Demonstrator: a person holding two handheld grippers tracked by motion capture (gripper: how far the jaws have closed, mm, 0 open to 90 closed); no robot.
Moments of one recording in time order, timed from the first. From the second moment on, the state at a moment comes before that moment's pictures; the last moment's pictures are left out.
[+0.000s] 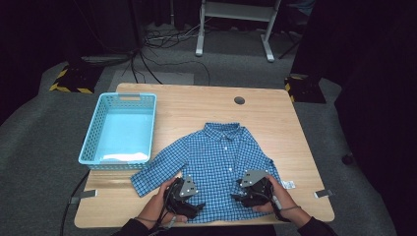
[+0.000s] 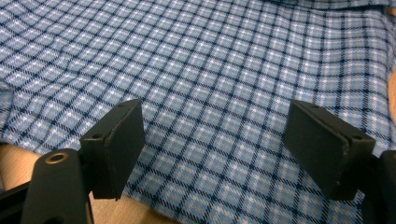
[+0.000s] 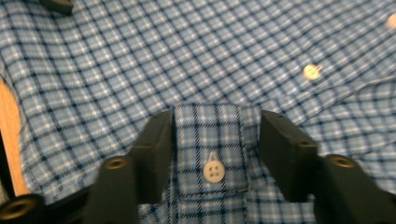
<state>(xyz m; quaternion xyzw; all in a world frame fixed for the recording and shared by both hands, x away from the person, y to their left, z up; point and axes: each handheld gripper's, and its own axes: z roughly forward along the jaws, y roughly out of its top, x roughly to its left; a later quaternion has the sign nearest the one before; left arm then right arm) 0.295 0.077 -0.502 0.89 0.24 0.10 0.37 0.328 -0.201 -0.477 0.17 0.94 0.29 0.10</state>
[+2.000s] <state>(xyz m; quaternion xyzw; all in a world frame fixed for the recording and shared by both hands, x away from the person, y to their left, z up) 0.294 0.077 -0.502 0.89 0.25 0.10 0.37 0.359 -0.299 -0.424 0.31 0.85 0.36 0.22</state>
